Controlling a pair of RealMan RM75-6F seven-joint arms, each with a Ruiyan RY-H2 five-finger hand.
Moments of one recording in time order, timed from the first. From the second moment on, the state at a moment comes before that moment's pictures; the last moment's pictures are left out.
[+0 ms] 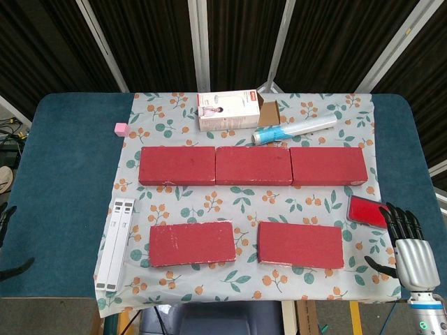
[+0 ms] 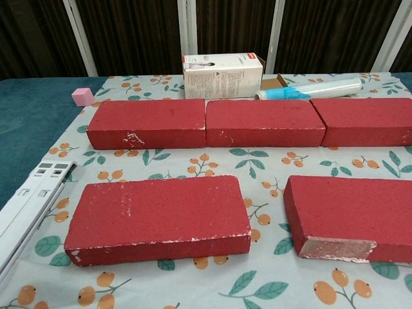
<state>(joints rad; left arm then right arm) 0.03 -1.03 -0.02 -1.80 1.48 1.56 0.11 0.03 -1.18 0.04 -1.57 -1.57 1.53 0.06</state>
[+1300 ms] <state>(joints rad) 0.03 -1.04 -0.02 -1.81 1.47 1.55 0.15 0.07 -1.06 -0.03 -1.78 -1.53 1.33 -0.02</state>
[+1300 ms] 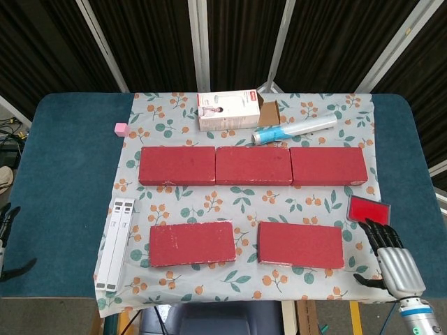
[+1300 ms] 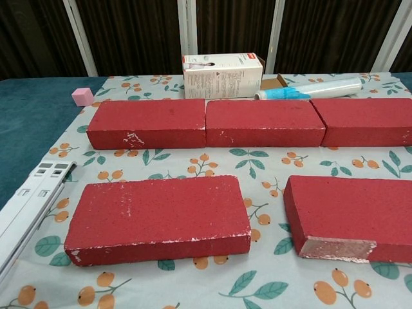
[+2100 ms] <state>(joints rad) 0.04 -1.04 -0.04 -1.76 1.47 1.60 0.03 0.21 -1.21 0.02 -2.01 -1.18 1.15 -0.52</state>
